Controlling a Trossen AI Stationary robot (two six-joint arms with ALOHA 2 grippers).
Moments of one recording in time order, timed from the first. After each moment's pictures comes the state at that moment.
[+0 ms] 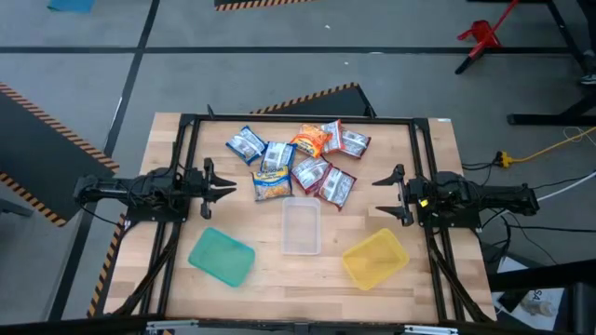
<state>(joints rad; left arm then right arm) -0.03 0.00 0.01 0.02 -0.14 -0.04 0.01 0.01 0.04 -0.05 -0.08 -0.03</state>
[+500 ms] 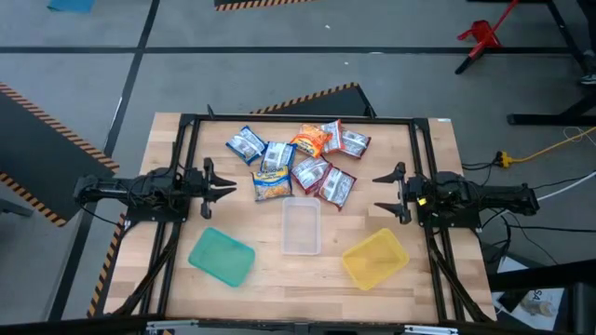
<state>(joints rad) -0.03 0.00 0.02 0.02 -0.15 -0.02 0.01 0.01 0.04 -0.05 -0.02 -0.03</state>
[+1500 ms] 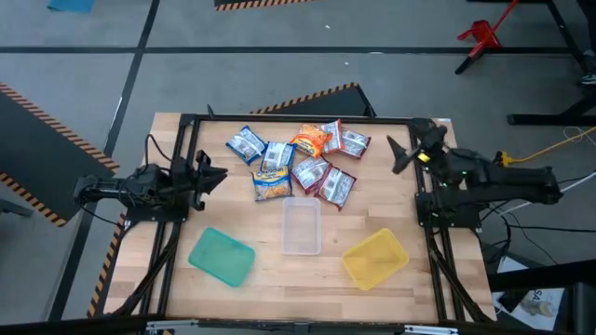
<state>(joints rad) -0.03 0.00 0.01 0.36 -0.20 -0.20 0.01 0.52 0.60 -0.19 0.89 0.03</state>
